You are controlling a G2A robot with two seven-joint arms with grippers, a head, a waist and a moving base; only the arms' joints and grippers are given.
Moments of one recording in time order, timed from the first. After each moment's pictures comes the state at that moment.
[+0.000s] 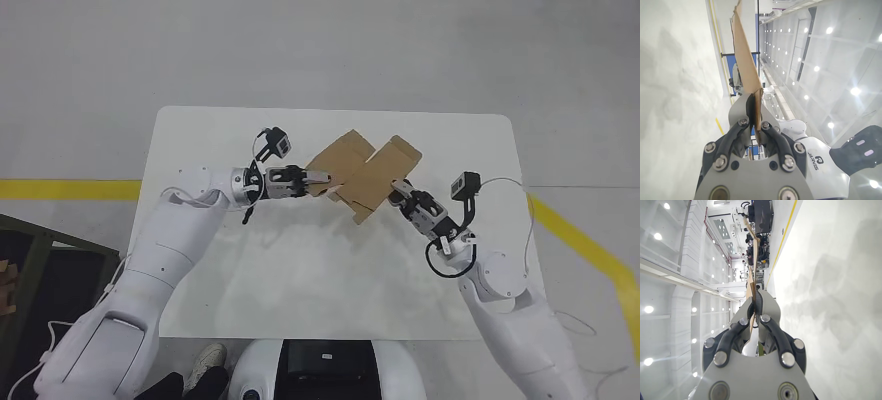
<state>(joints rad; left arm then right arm) 0.62 -1.24 -0.97 -0.91 -0.66 -0.29 -1.27 -1.26 -1.10 1.25 -1.64 0.48 -0.11 0.39</state>
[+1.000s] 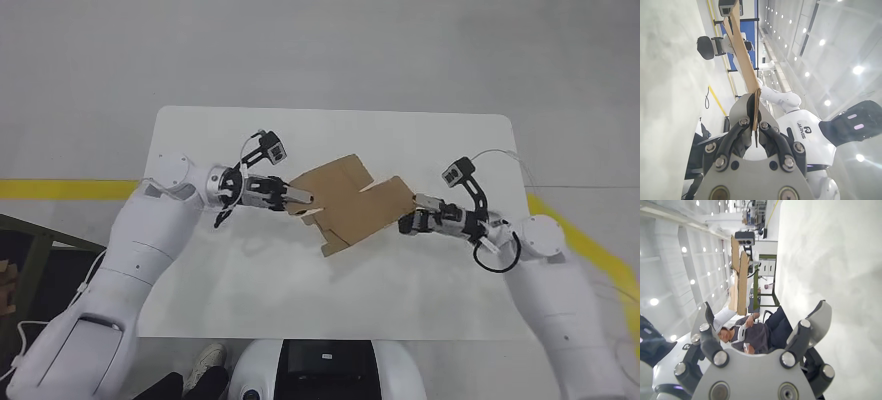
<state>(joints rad) 0.61 -1.14 -0.95 -1.04 -0.76 -0.20 -1.54 -0.98 -1.08 1.30 -1.22 0.61 -0.27 1.34</state>
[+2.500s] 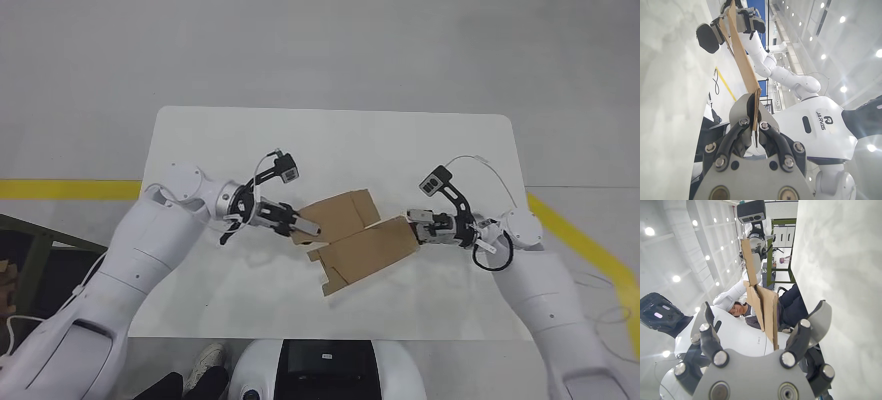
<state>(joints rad) 0.61 -1.09 -0.82 -1.12 -0.72 -0.28 -1.54 -0.87 -1.11 1.16 -1.04 0.74 -0.28 1.54</state>
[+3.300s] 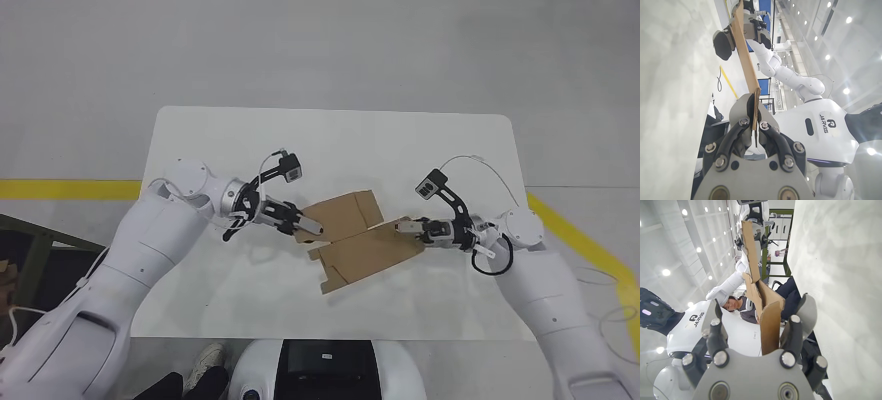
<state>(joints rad) 0.57 -1.10 -0.78 -1.07 -0.70 -0.28 -1.54 -0.89 -1.09 1.14 -1.11 0.70 -0.28 1.54</state>
